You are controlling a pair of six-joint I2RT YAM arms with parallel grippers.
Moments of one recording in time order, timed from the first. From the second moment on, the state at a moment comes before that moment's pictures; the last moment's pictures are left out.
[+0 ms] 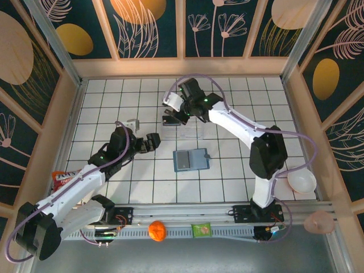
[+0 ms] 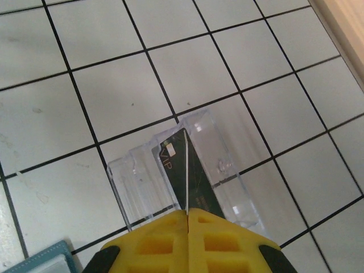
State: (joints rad) left arm -0.52 0.97 0.58 -0.19 0.04 -0.64; right arm 0.71 1.88 1.67 -0.61 -0.17 -0.53
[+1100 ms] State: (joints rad) left arm -0.47 0.95 0.55 -0.22 0.10 -0.65; right arm 0.79 2.02 1.83 -0.75 0.03 -0.76
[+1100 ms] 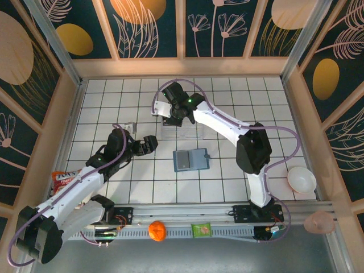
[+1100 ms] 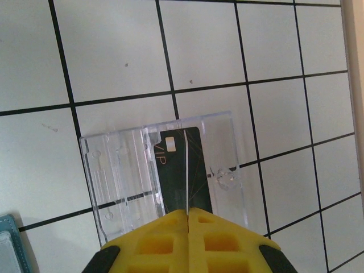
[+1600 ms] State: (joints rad) left arm -0.46 0.98 0.55 -0.23 0.09 -0.65; right arm 0.77 2.06 1.83 -0.73 0.03 -0.82
